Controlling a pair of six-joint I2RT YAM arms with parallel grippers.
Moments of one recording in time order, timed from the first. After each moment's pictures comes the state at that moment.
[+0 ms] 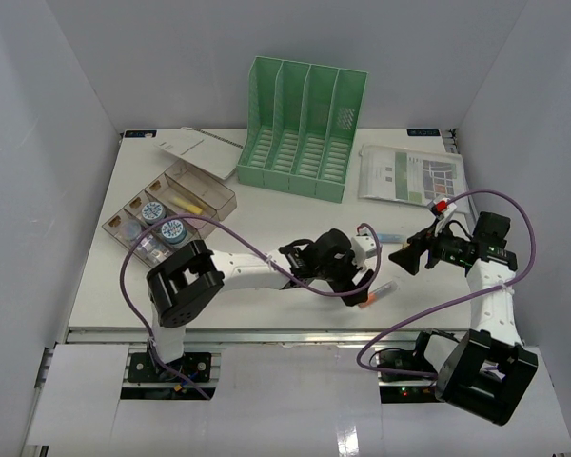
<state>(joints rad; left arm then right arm) -1.11 1.87 1.17 0.05 0.22 -0.18 -0.36 1.03 0.70 -0.65 -1.09 -0.68</state>
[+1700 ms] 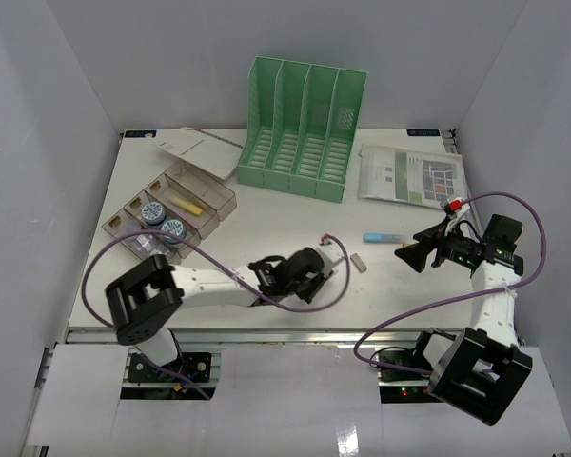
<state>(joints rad) -1.17 1.68 0.94 -0.03 -0.20 -0.14 -0.45 1.03 0.70 -0.63 -1.18 -0.66</state>
